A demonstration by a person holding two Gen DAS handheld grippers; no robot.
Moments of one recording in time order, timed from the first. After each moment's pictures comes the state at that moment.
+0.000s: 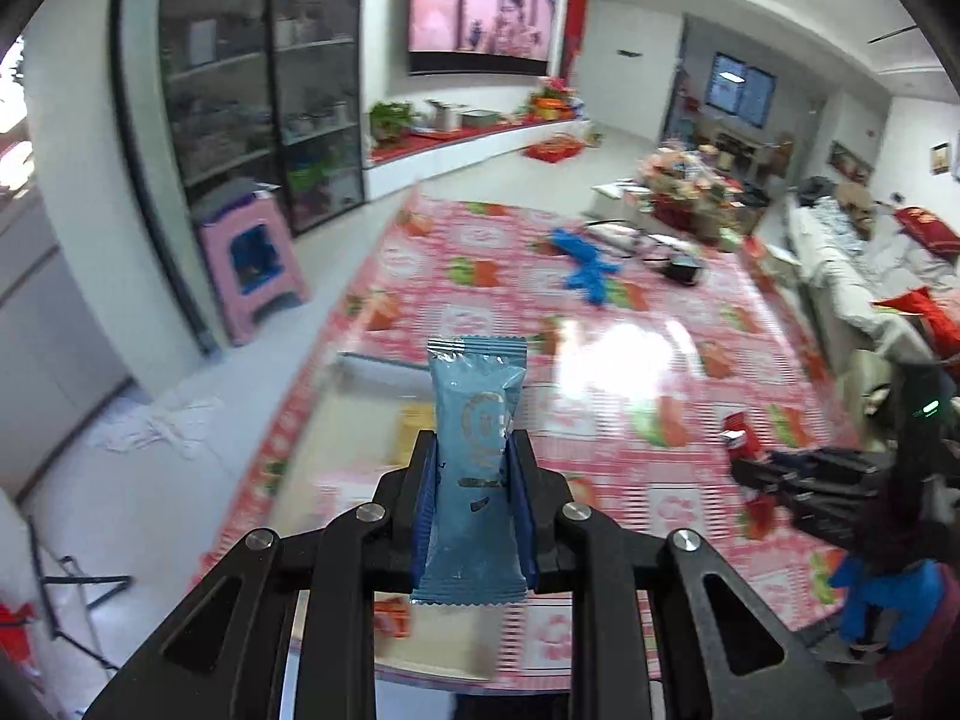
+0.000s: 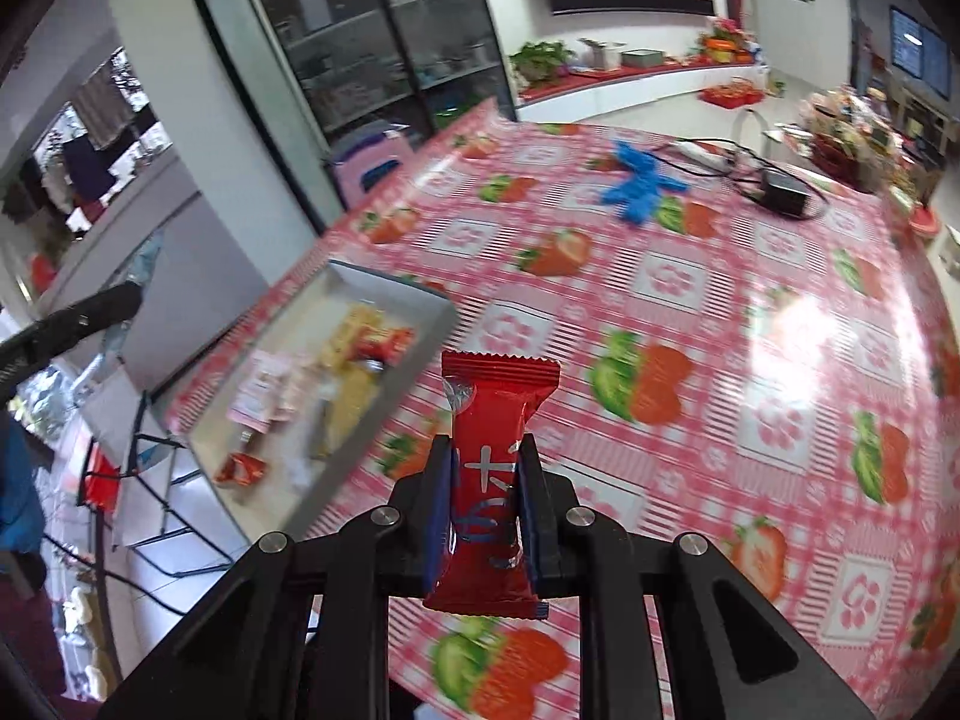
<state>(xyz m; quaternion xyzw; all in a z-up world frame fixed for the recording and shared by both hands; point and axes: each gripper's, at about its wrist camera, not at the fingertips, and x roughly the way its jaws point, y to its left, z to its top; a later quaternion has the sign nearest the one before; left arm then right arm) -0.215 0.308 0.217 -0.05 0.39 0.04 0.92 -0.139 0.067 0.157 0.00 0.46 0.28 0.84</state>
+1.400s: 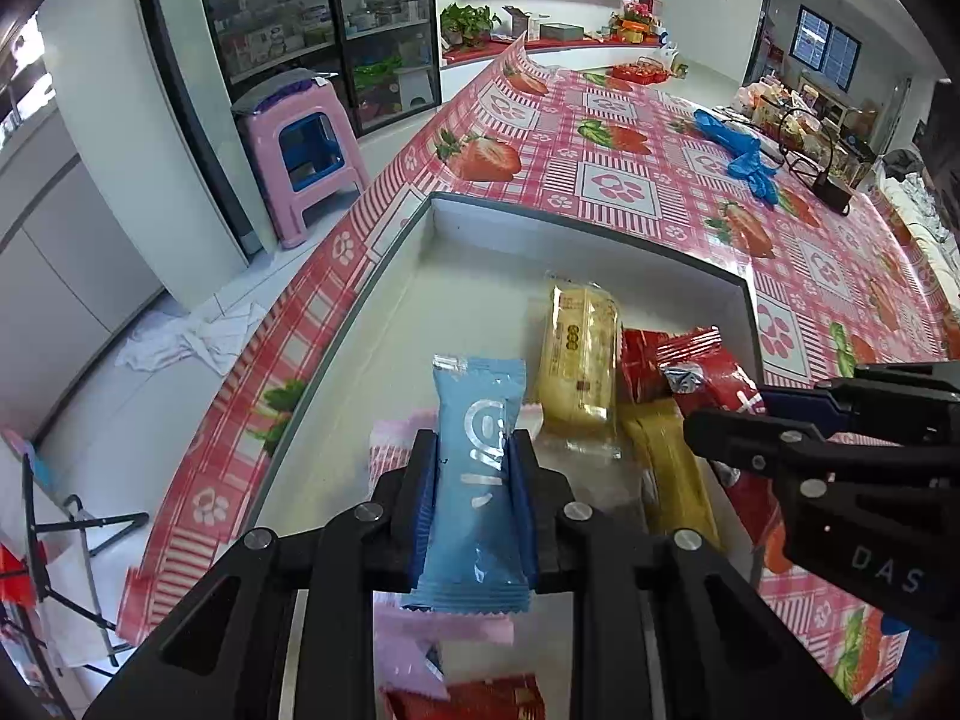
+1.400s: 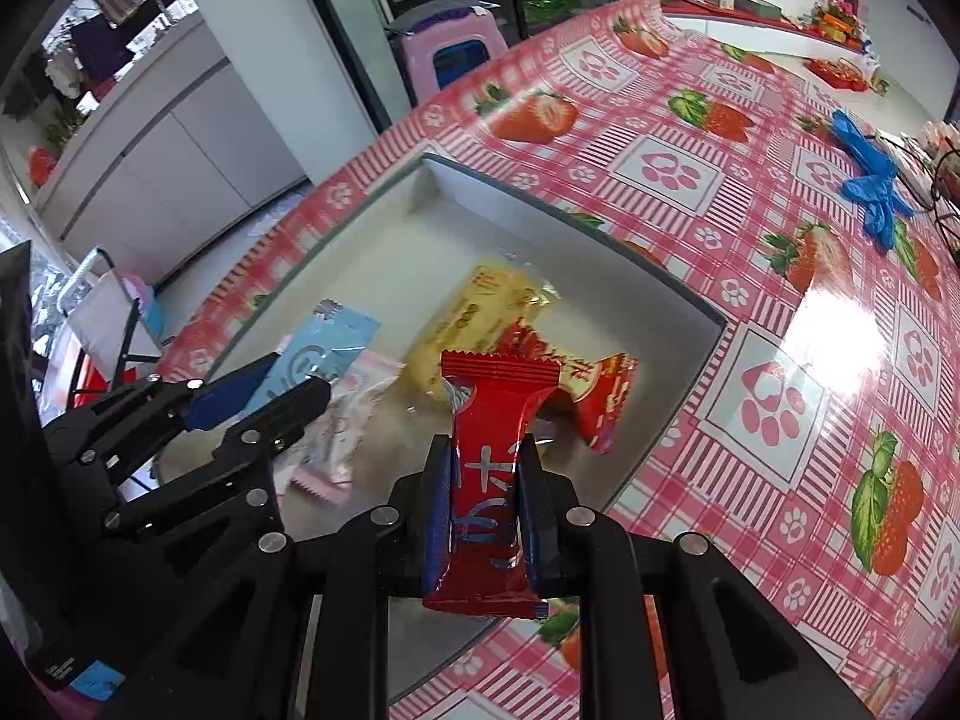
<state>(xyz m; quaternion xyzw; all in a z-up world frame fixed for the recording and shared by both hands) -0.140 0.374 0.050 -0.06 0.49 0.11 0.86 -0.072 0.271 0.065 -0.10 0.55 0.33 0.76</state>
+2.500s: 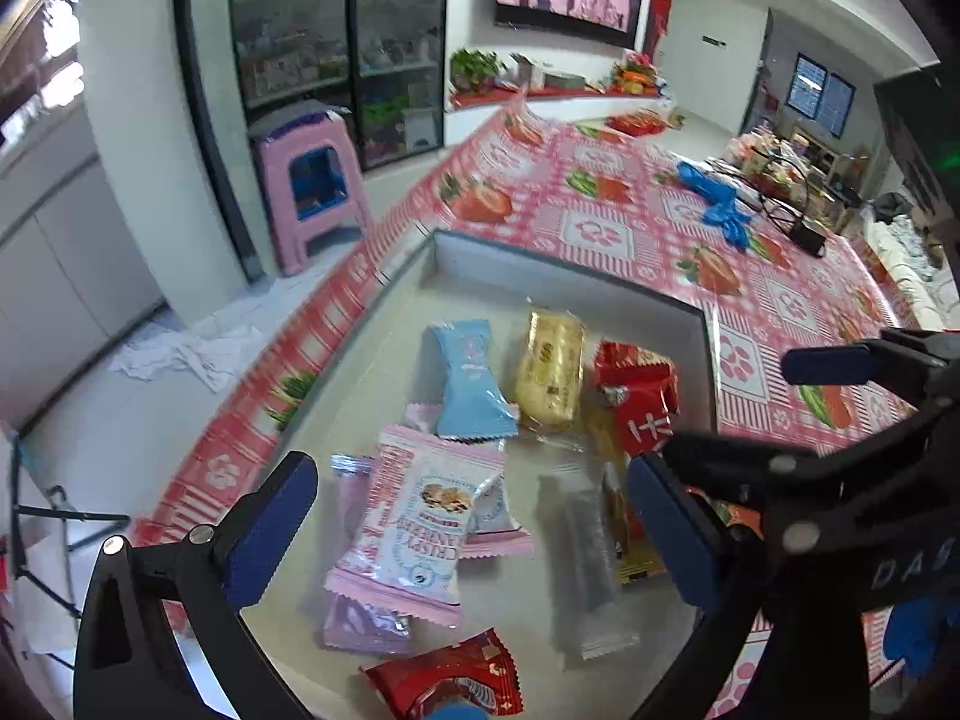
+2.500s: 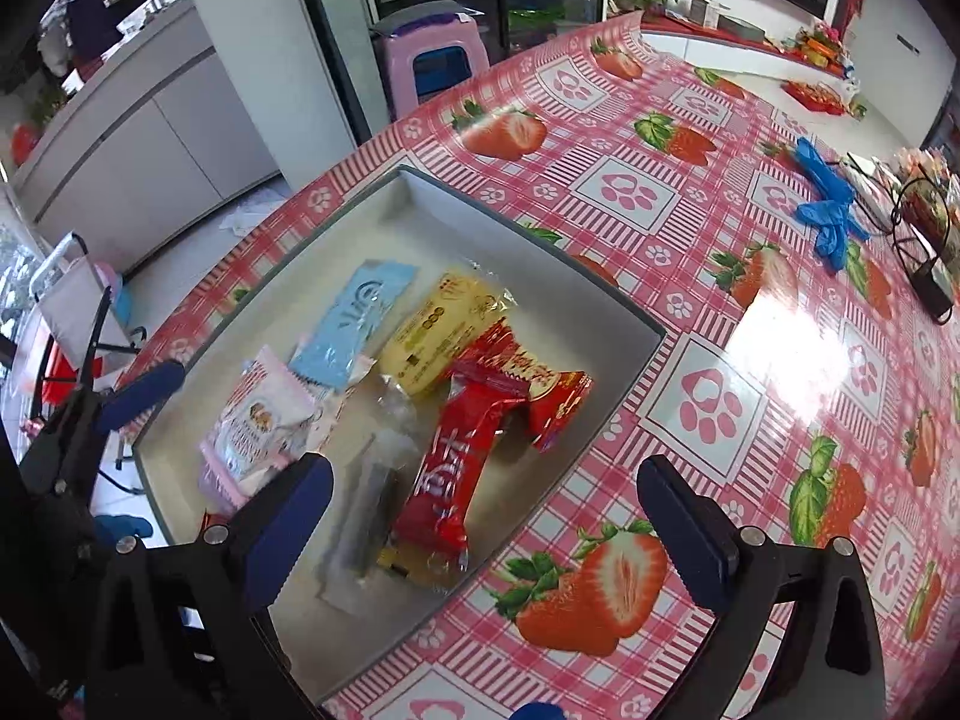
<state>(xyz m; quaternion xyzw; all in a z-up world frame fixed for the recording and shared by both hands) -0.182 0.363 0.075 -0.07 0.42 0.13 0.89 -0.086 0.262 0.089 -0.15 0.53 0.30 0.78</state>
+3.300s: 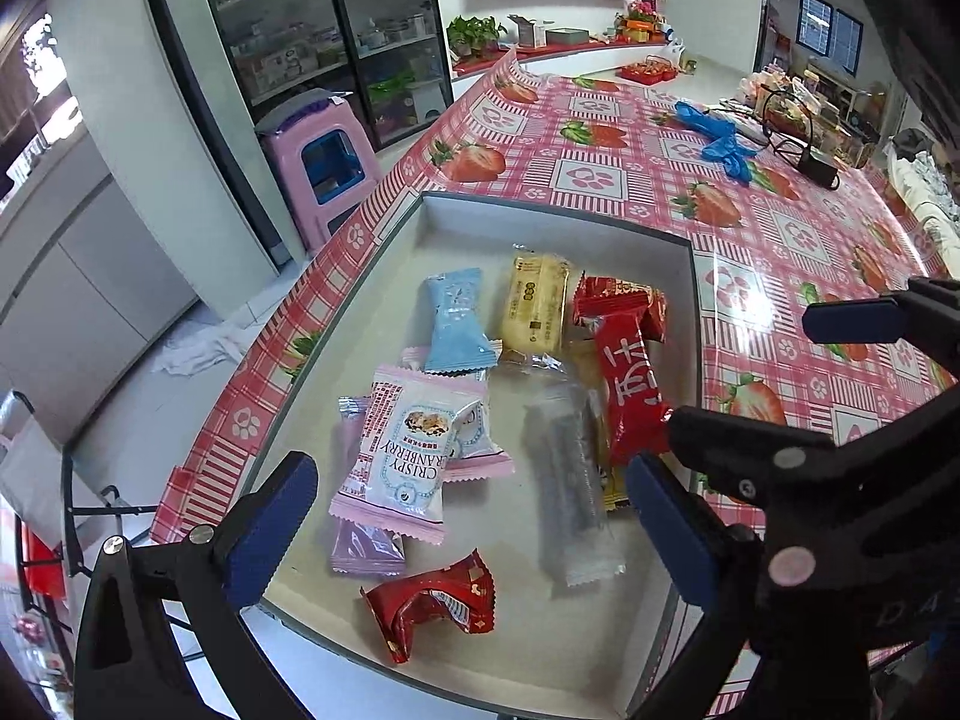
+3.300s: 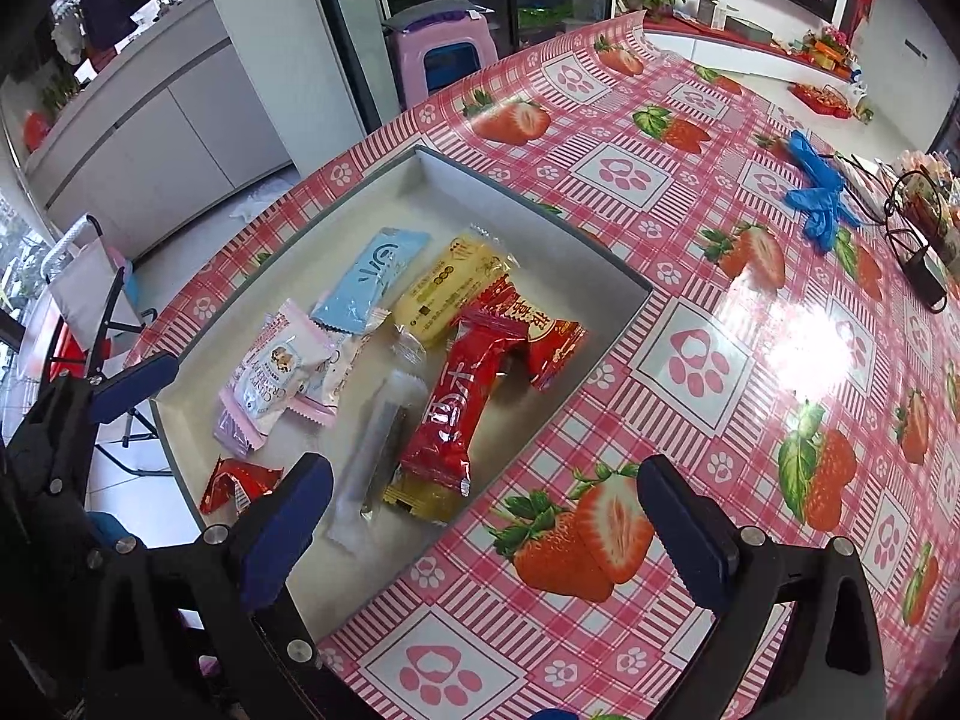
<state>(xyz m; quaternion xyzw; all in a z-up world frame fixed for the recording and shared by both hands) -0.189 0.327 0.076 -0.02 0.48 0.14 0.87 -0.106 0.241 0.095 -0.15 0.53 0.31 0.77</state>
